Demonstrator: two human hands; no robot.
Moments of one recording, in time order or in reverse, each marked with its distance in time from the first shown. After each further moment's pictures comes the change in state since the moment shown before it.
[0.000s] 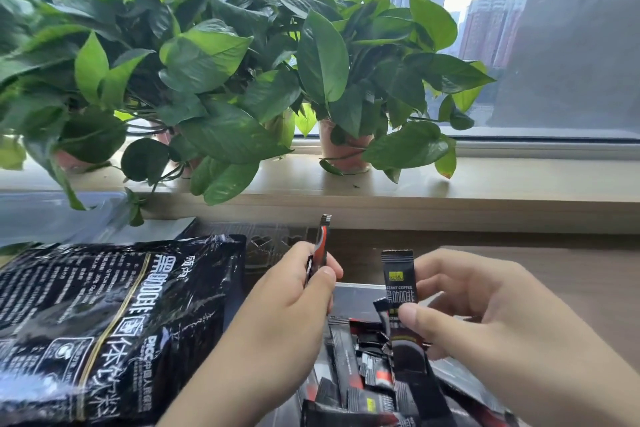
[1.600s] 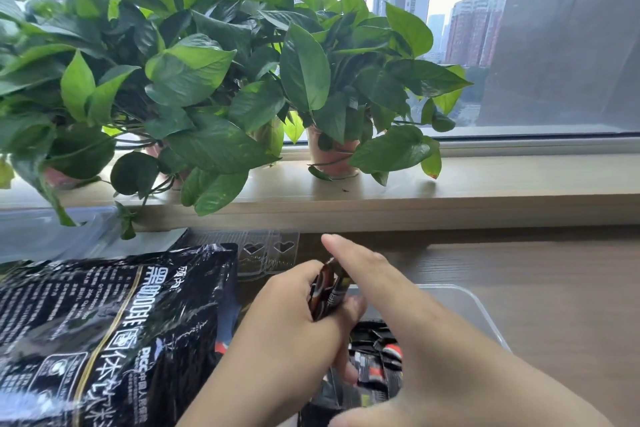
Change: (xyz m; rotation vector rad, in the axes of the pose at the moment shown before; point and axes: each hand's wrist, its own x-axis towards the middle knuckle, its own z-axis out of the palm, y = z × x) left_hand -0.007 0.017 0.009 0.156 -0.135 0.004; right_hand 0.017 0.023 0.041 -0.400 -0.195 -0.540
